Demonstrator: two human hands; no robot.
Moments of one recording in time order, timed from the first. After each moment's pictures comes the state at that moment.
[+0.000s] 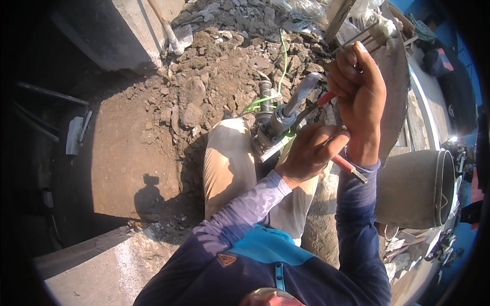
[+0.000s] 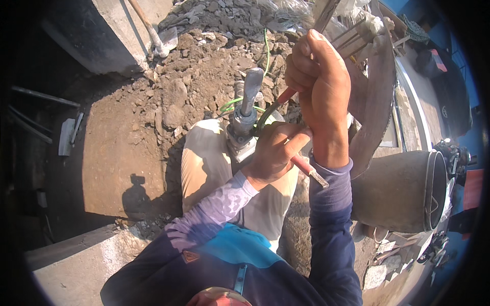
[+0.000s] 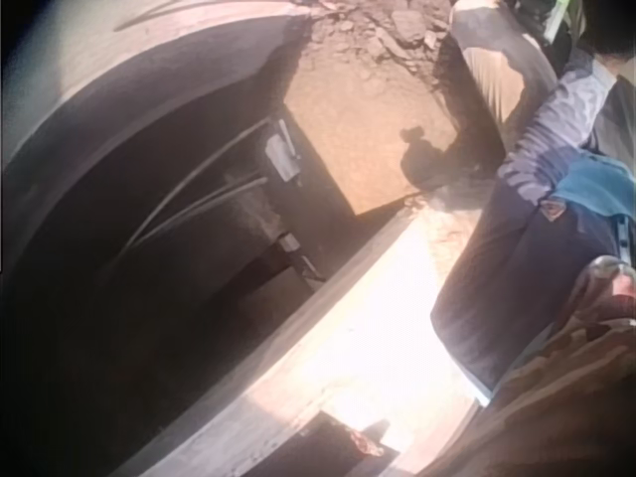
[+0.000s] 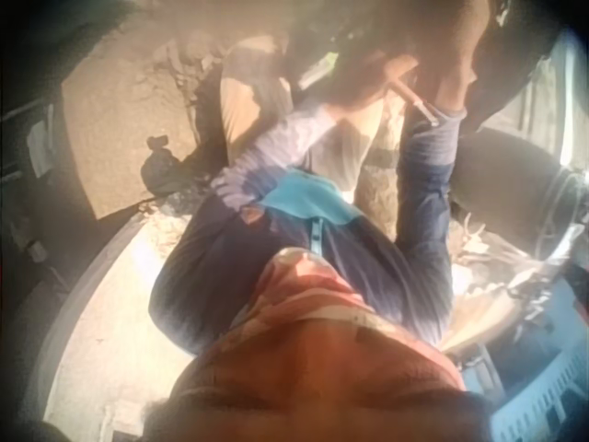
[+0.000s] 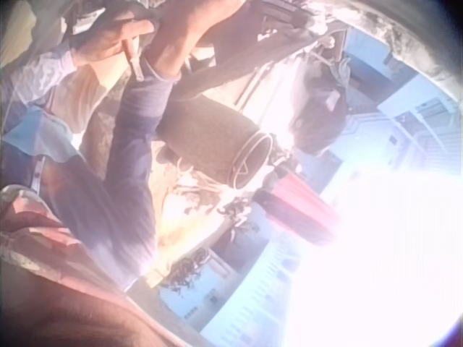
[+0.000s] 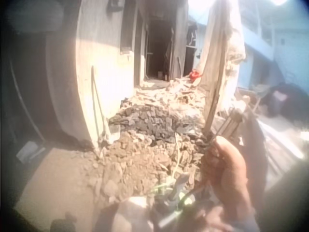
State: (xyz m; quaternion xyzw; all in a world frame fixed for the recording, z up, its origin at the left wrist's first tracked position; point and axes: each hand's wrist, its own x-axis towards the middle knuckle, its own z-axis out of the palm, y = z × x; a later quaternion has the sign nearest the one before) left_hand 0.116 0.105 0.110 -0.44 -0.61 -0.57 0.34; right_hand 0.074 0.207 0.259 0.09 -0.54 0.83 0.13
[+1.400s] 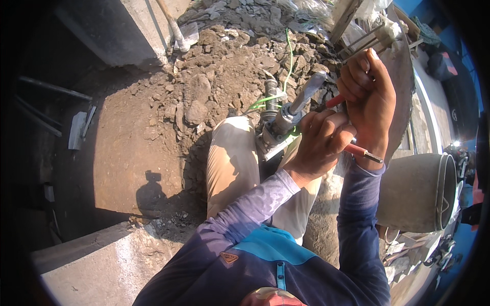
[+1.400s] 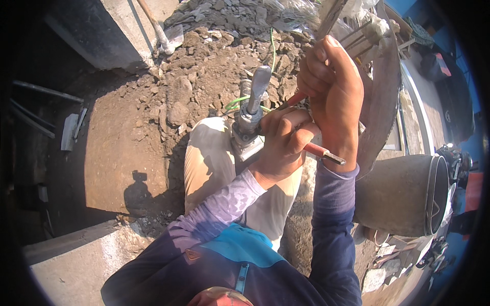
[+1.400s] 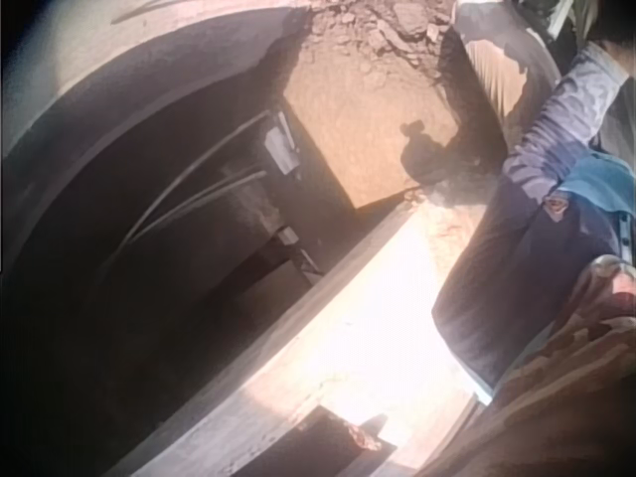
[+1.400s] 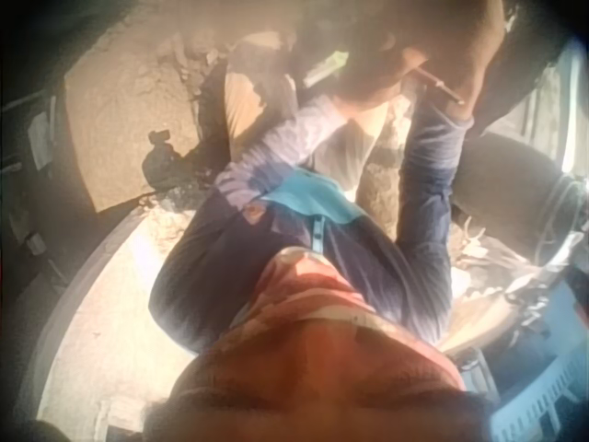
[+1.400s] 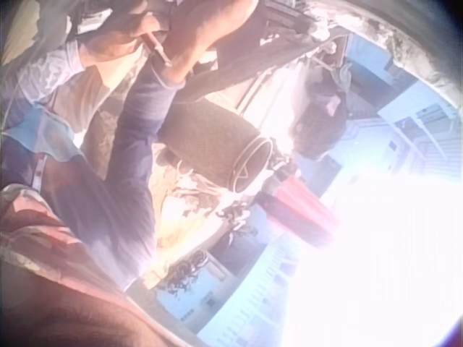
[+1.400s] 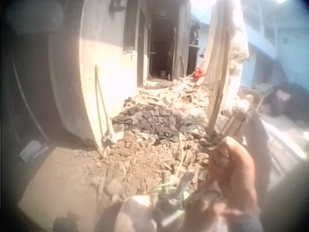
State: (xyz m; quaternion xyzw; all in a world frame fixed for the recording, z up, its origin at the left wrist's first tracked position) left_hand 0.119 0.113 0.125 -0.36 -0.68 -0.52 0.38; right_hand 0.082 0.214 0.257 0.11 -0.50 0.85 0.10
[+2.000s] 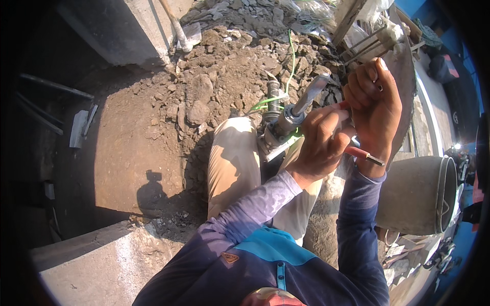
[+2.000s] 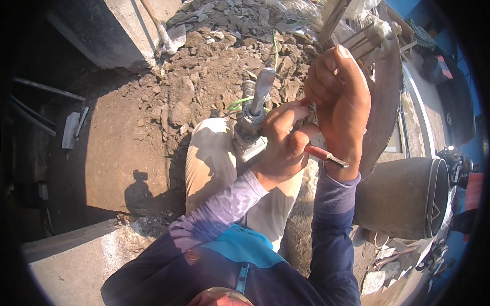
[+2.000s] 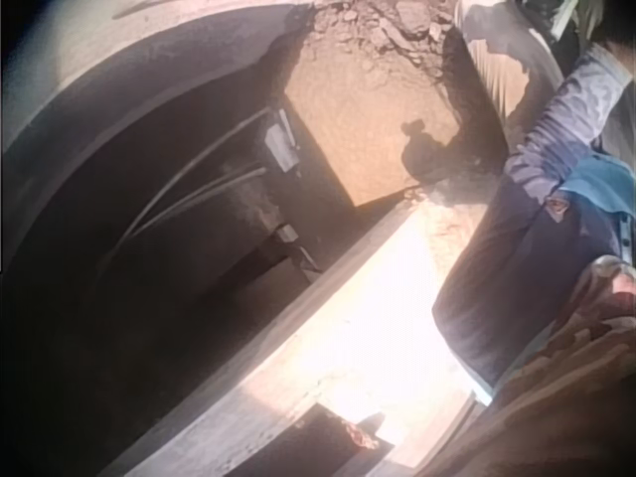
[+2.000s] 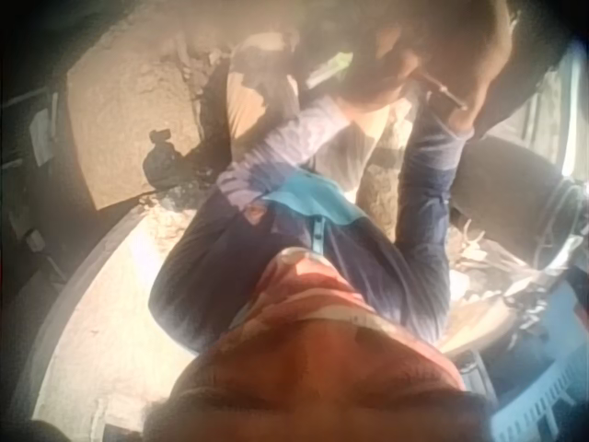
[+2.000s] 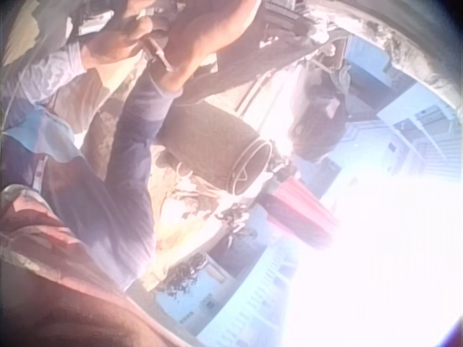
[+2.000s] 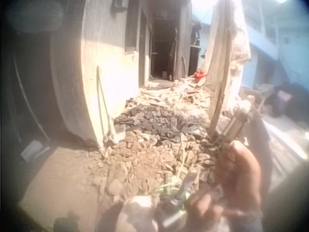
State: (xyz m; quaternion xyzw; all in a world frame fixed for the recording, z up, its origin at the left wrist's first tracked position) left_hand 0.117 0.113 0.130 -0.34 -0.65 -0.54 0.41; right_hand 0.097 0.210 0.262 0.08 -0.51 0.85 0.13
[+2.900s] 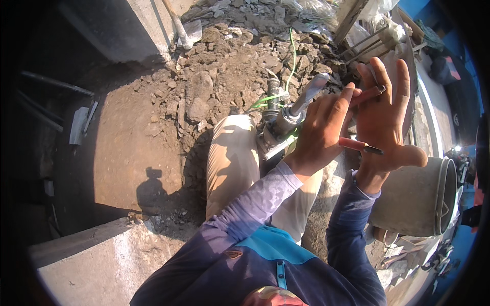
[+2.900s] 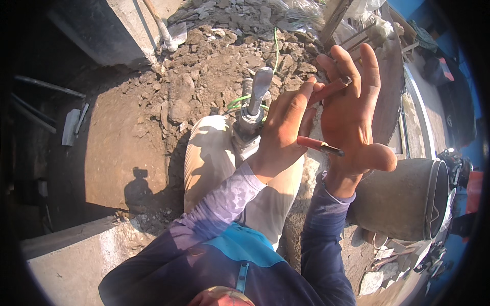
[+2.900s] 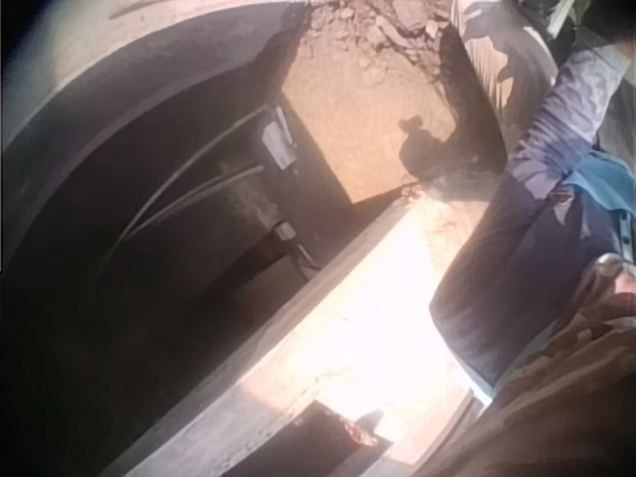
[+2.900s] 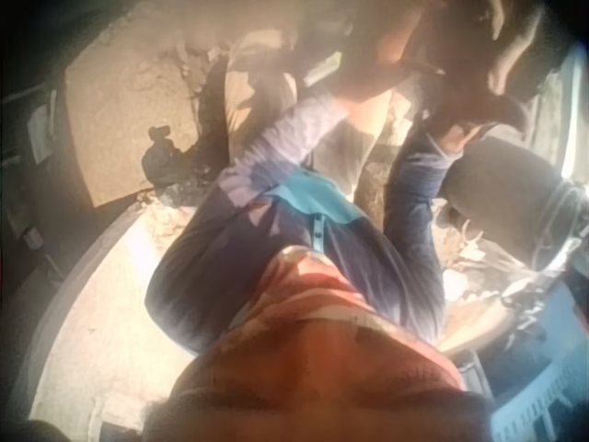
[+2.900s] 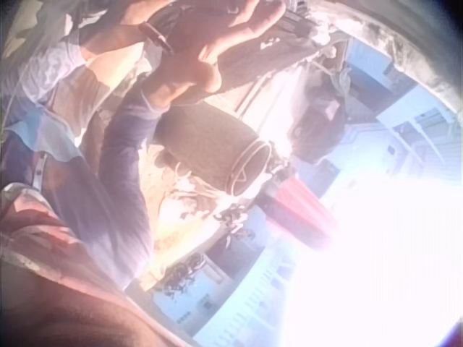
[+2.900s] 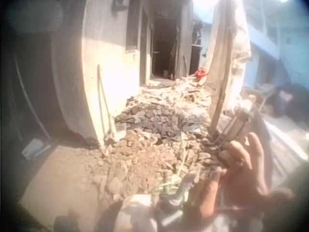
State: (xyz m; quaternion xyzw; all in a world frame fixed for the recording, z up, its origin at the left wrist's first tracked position) left_hand 0.101 0.105 0.157 -0.34 -0.64 -0.63 0.27; right_hand 0.125 0.218 0.235 0.16 -0.61 0.73 0.27
